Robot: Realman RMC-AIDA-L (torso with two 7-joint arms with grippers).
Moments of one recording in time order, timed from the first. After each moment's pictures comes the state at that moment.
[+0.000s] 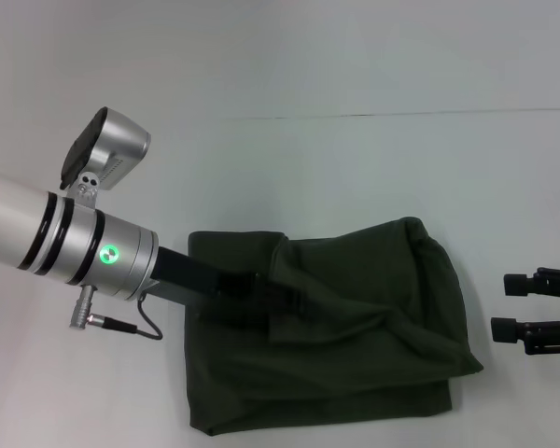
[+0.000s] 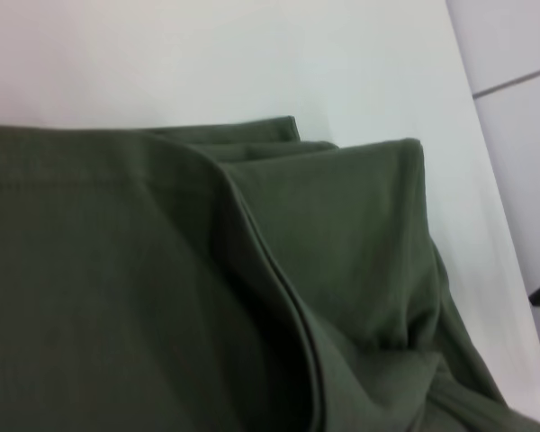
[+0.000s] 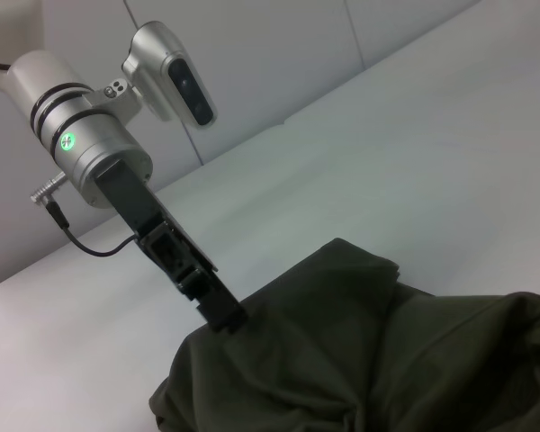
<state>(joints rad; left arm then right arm) -0.81 -2.10 0.91 0.62 2.25 1.50 -2.57 0.41 1.98 -0.55 -0.77 -2.14 -1.77 1.53</state>
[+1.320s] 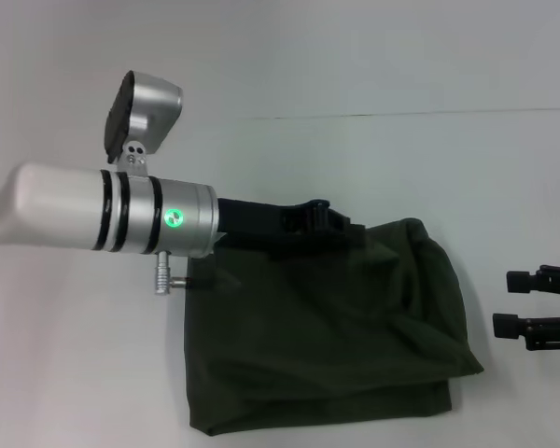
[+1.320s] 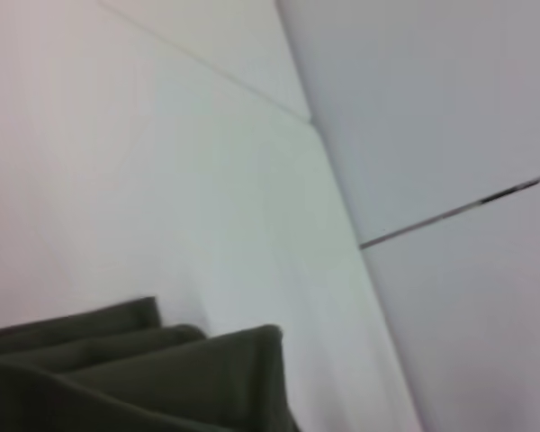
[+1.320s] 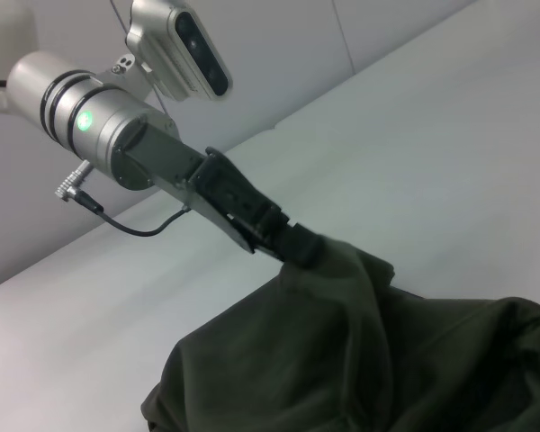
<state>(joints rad) -0.83 -2.16 0.92 0.57 2.01 1.31 -2.48 0.41 1.98 -0.54 -0.77 -2.14 -1.76 1.54</state>
